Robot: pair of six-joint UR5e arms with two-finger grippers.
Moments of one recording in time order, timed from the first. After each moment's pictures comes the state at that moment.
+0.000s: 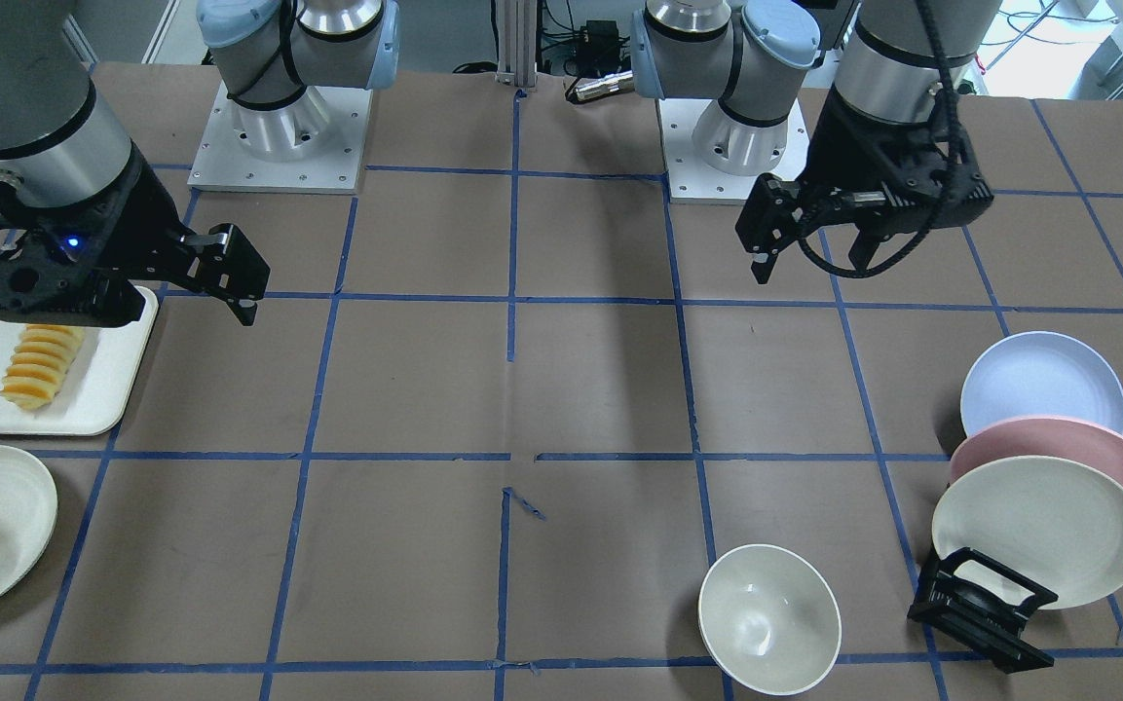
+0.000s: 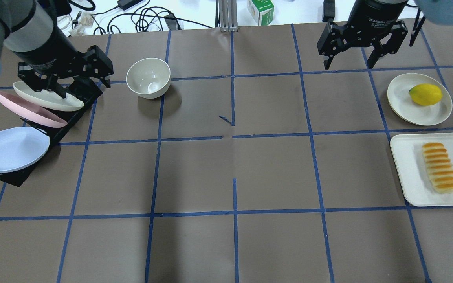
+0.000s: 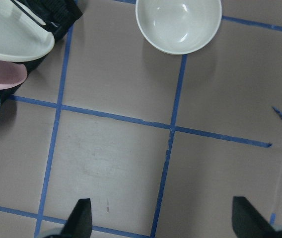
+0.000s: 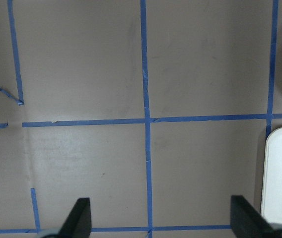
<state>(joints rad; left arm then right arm) -1.44 -1.53 -1.63 -1.45 1.59 -0.13 1.53 -1.41 1.40 -1.54 -1.55 -0.02</state>
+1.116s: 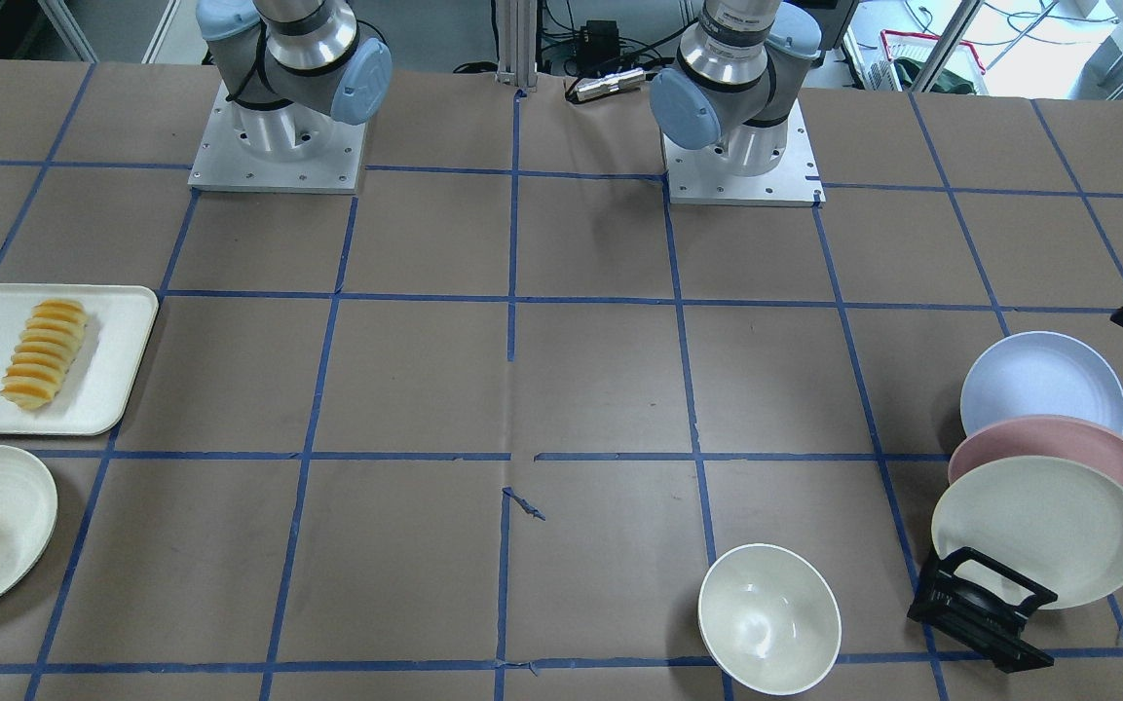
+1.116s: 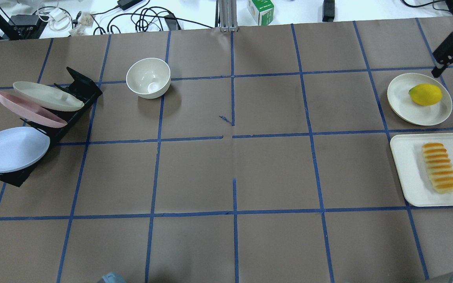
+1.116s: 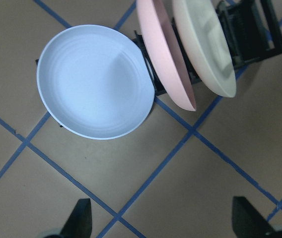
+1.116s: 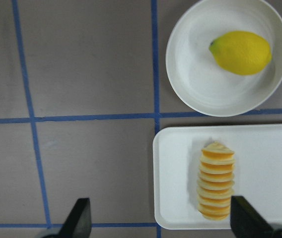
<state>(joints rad) -0.87 -1.69 -1.61 -1.38 1.59 -0.13 1.05 -1.32 1.46 -1.54 -1.59 -0.47</state>
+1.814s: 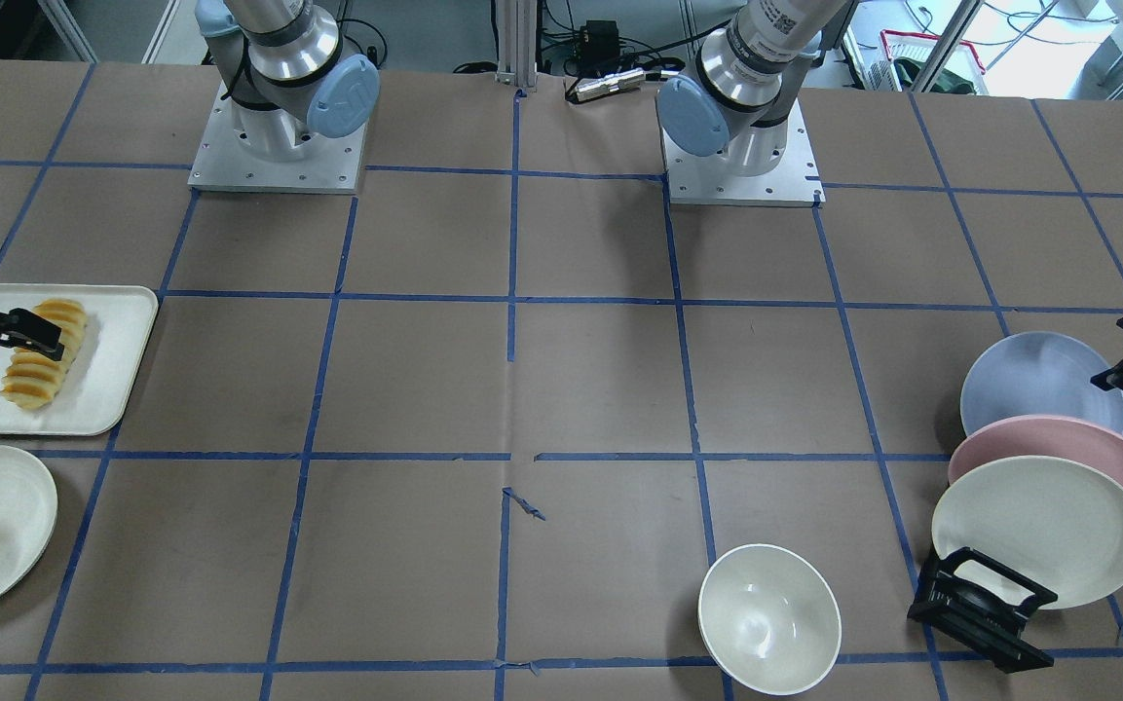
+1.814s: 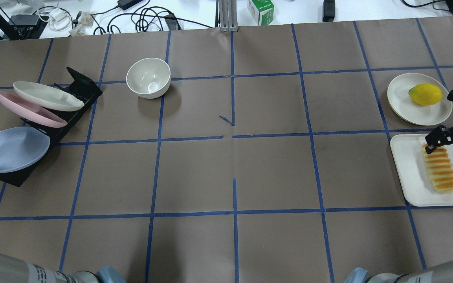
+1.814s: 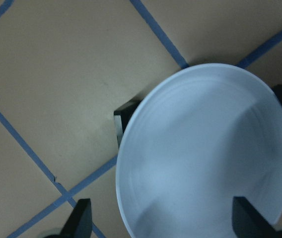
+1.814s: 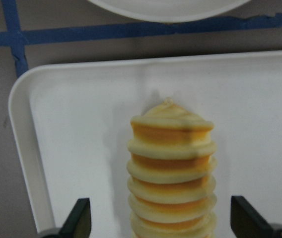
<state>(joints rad) -0.78 -1.94 -1.63 -1.22 1.70 -0.14 0.90 -1.31 2.00 -2.15 -1.66 -0.61</state>
